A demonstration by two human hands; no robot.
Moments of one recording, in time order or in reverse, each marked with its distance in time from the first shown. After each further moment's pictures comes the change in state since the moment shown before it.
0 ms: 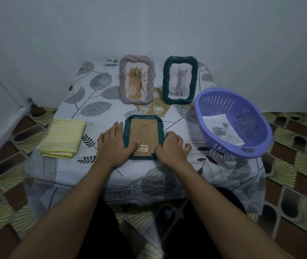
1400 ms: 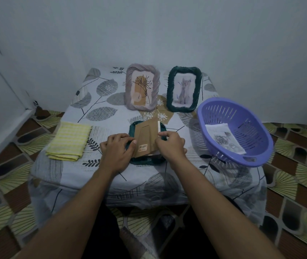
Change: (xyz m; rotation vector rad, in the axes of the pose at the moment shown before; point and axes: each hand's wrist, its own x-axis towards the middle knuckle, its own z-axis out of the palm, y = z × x) left_hand -0.006 -0.001 -0.004 -0.156 0.116 0.033; right_hand 0.000 -0.032 -0.023 0.484 0.043 0.089
